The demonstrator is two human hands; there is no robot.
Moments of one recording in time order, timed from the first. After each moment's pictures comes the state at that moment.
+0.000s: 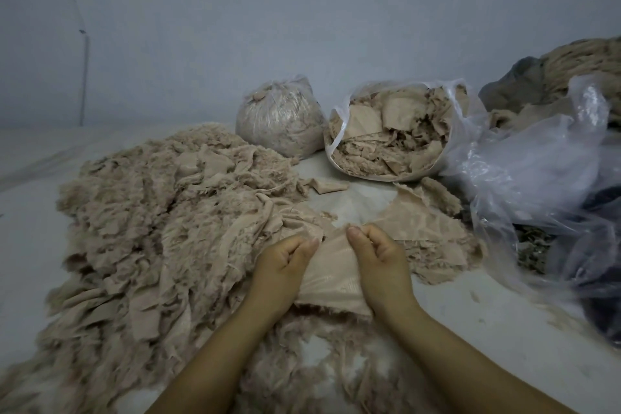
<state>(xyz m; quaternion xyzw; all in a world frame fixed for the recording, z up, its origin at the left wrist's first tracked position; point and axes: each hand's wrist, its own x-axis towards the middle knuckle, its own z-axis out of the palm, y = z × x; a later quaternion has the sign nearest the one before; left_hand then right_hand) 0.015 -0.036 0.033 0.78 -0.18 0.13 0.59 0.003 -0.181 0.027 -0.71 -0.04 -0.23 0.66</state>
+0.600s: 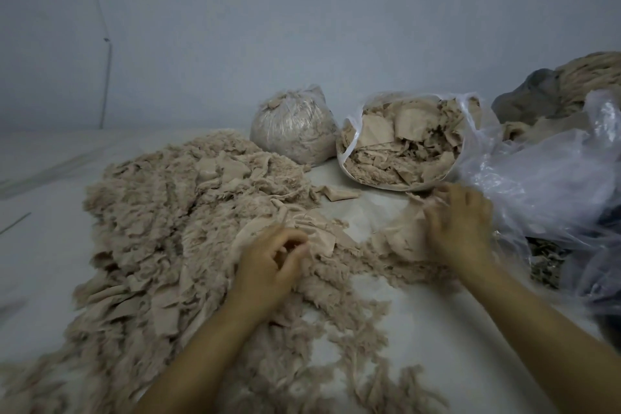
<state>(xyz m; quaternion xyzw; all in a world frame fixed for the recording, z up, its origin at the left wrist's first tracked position) 0.007 -0.004 0.055 0.82 -0.22 0.29 0.45 0.044 -0.277 0.070 -0.91 0.11 -0.33 0.22</state>
